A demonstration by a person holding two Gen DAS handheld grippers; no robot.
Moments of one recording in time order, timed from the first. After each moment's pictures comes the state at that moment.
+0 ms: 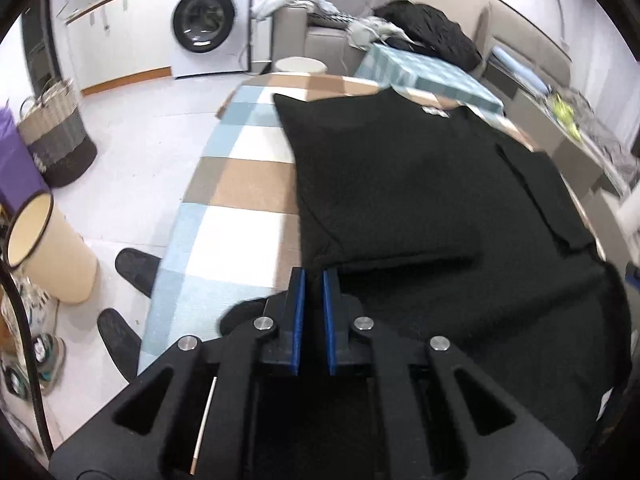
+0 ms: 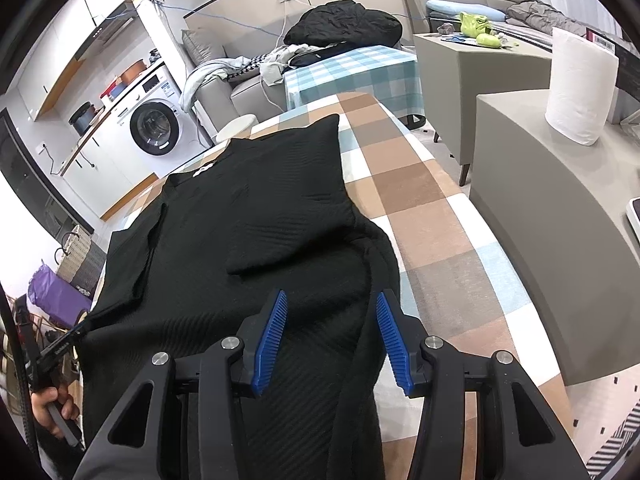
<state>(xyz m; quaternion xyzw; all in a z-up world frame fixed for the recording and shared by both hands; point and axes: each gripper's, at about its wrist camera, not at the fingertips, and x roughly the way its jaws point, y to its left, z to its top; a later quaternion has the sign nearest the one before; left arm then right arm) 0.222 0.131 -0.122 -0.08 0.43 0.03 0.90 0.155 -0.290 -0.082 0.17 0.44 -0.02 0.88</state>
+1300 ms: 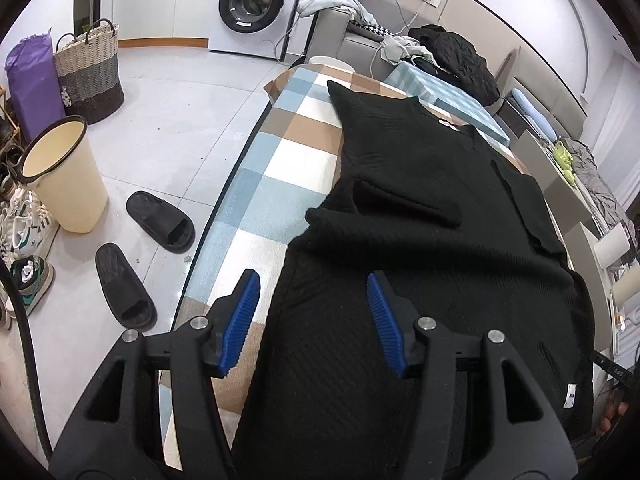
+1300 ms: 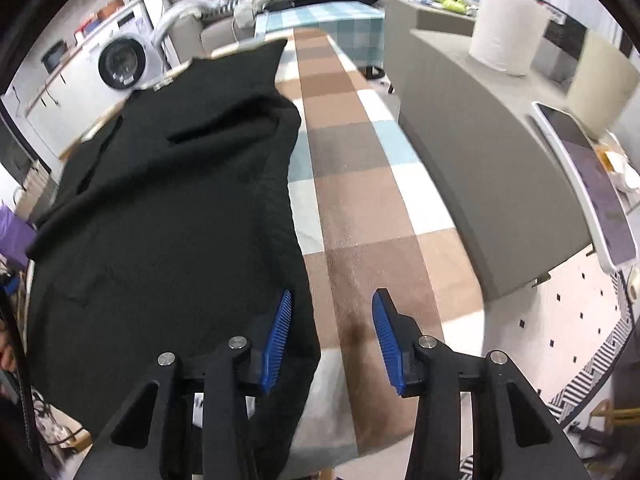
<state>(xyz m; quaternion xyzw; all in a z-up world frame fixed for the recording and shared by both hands) 0.098 0.159 -0.112 -0.17 0.42 0.05 0.89 0.035 -0.299 -0.102 0.09 0.52 -0.05 0.85</state>
